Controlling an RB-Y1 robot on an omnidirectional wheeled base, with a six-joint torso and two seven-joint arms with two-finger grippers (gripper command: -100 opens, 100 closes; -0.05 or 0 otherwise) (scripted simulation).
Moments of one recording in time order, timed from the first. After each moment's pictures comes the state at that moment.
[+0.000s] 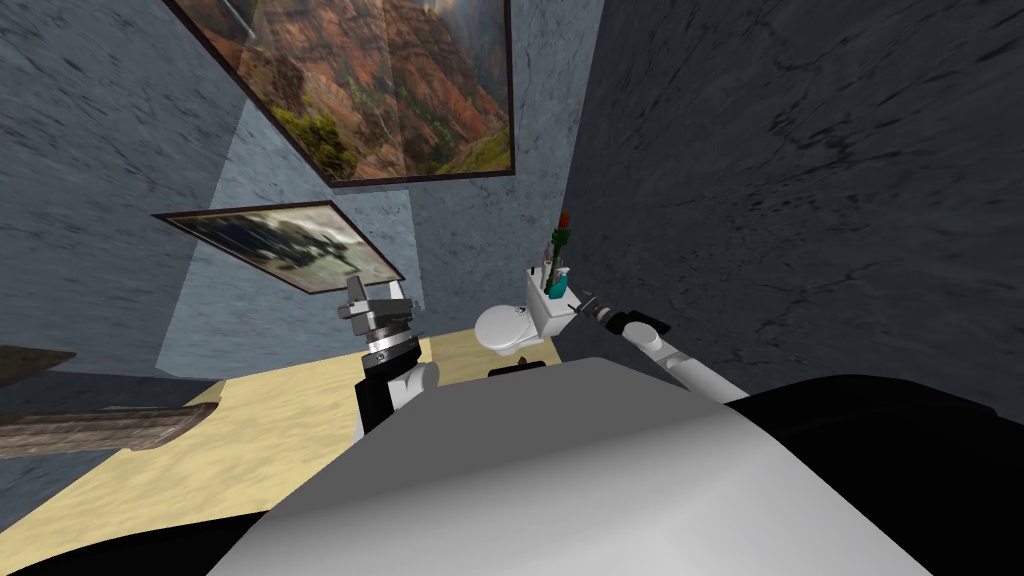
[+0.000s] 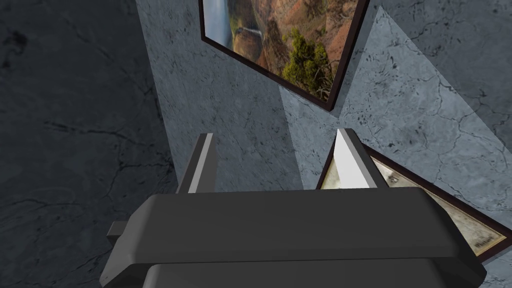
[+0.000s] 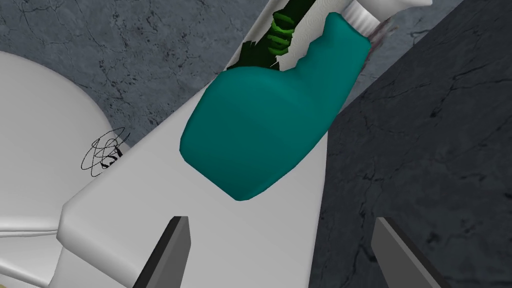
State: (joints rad) left arm 0.49 -0.01 0.07 -2.40 0.12 -0.37 0.16; right arm 0.43 -0.79 -0.02 -1.87 -1.55 0.17 -0.14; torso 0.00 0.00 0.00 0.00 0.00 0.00
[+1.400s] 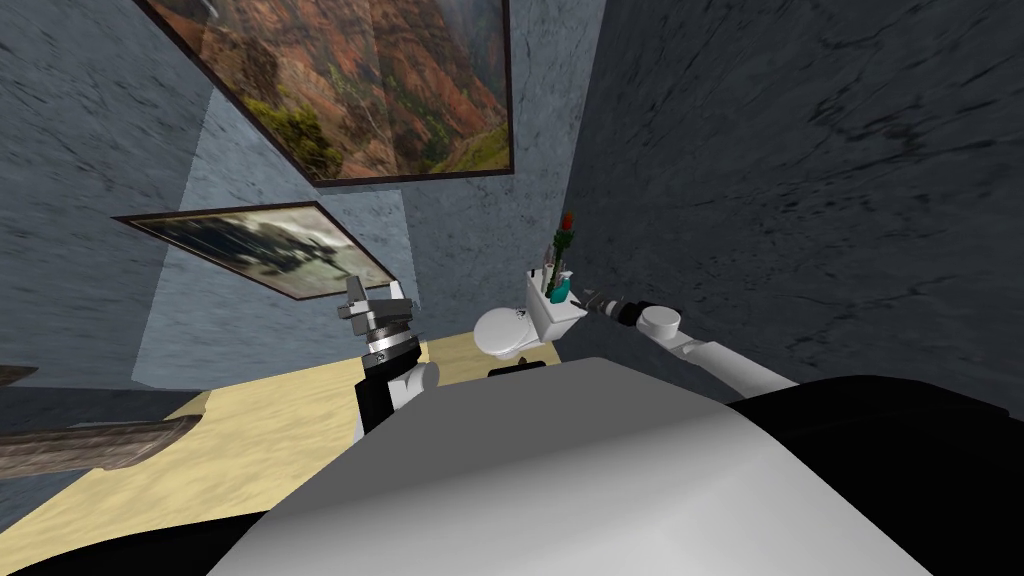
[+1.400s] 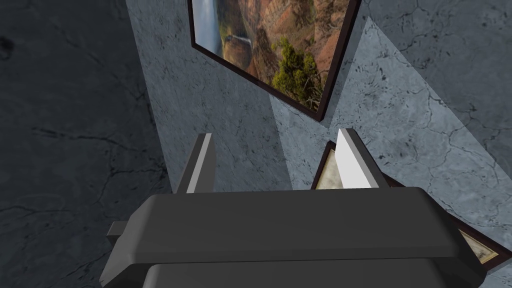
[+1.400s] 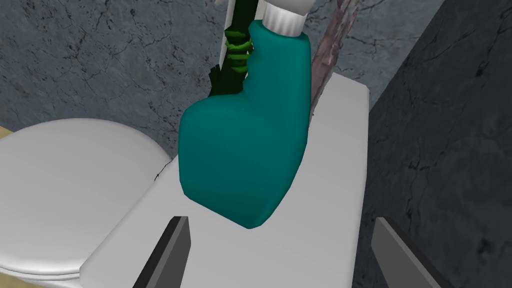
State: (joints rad) left arm 0.49 -0.01 0.07 -2.40 0.12 -0.37 0.16; right arm 0.39 -0.98 -0.05 -1.79 -1.97 0.34 -0.23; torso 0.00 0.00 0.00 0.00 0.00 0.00
